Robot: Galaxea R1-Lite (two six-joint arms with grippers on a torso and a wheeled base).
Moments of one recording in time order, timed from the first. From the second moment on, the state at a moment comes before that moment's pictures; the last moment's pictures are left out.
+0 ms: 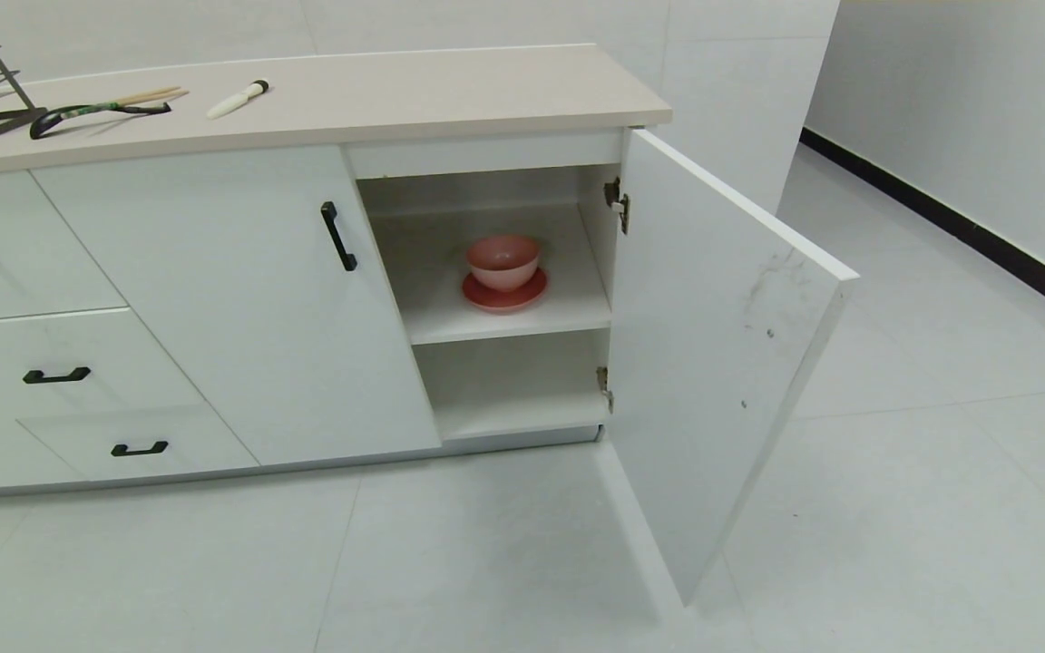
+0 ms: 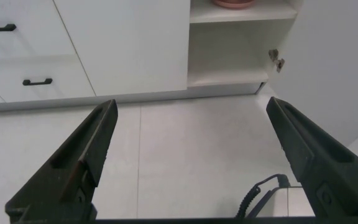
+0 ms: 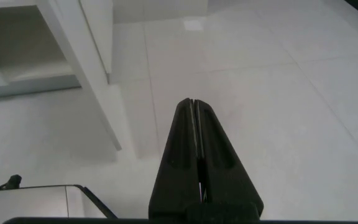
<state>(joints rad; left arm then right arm) 0.00 0.00 0.00 0.00 0.00 -0.02 -0.08 0.10 0.00 -0.01 -0.01 -0.02</state>
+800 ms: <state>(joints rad) 0.00 0.00 0.00 0.00 0.00 -0.02 -0.01 0.56 -0.15 -0.70 0.21 -0.13</state>
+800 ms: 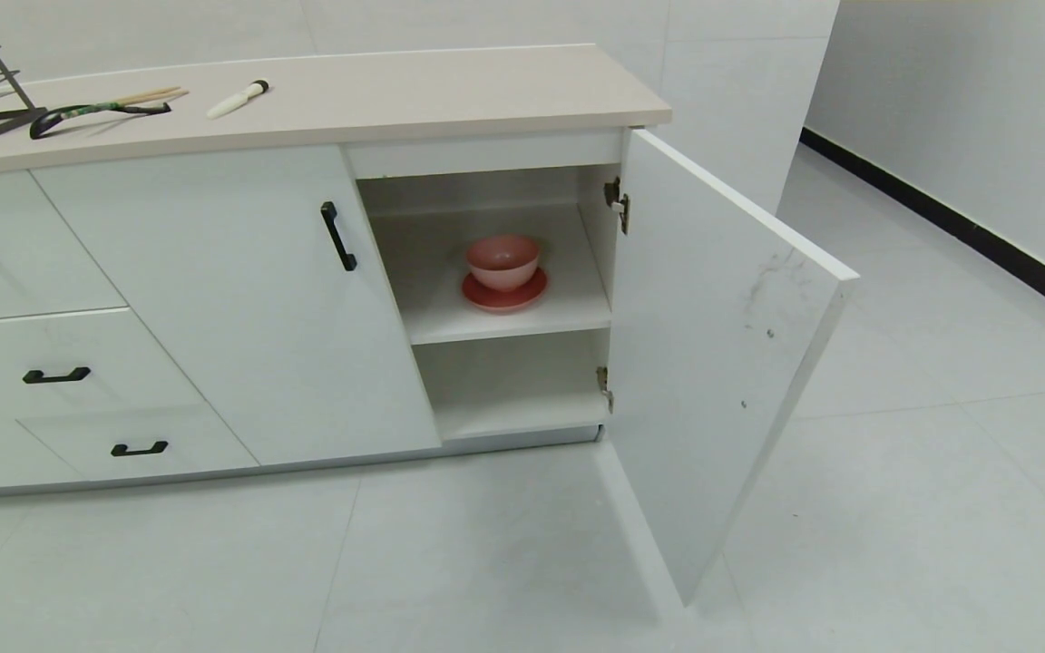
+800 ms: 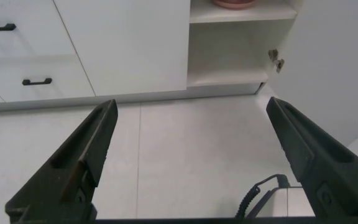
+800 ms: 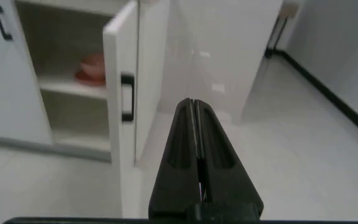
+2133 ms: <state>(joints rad) 0.00 0.00 0.00 0.00 0.00 -0.02 0.05 1.69 -0.56 -1.35 0.47 -0.19</state>
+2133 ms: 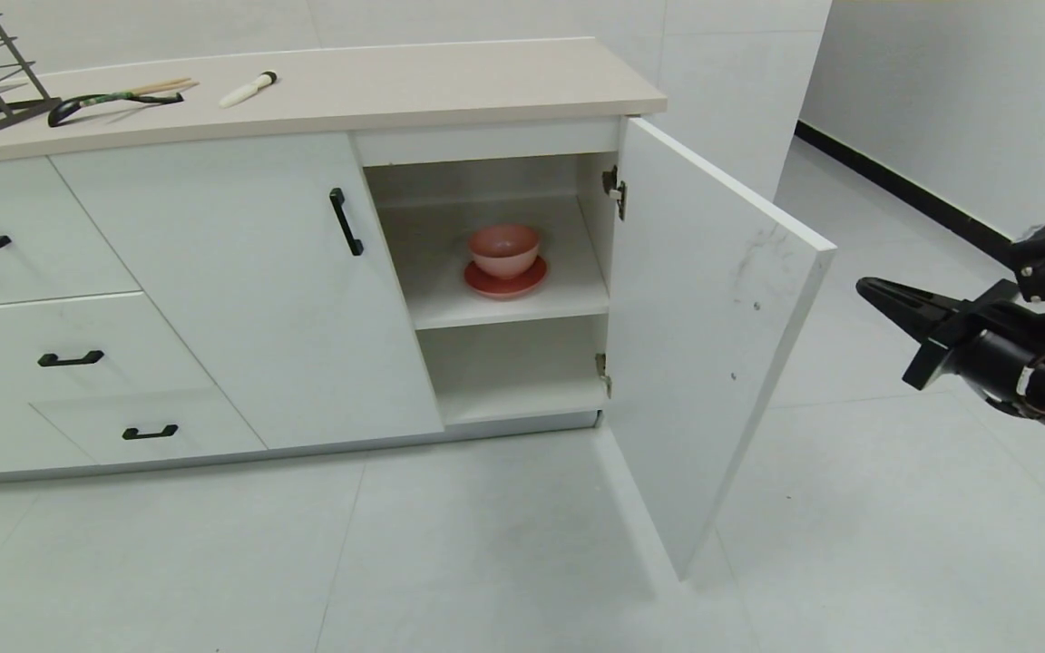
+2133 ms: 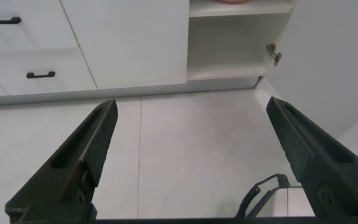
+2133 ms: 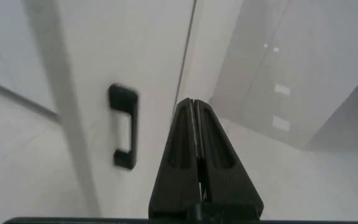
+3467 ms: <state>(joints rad) 0.00 0.00 0.00 0.00 0.01 -0.03 0.28 1.87 -0.72 -1.37 0.51 -0.20</state>
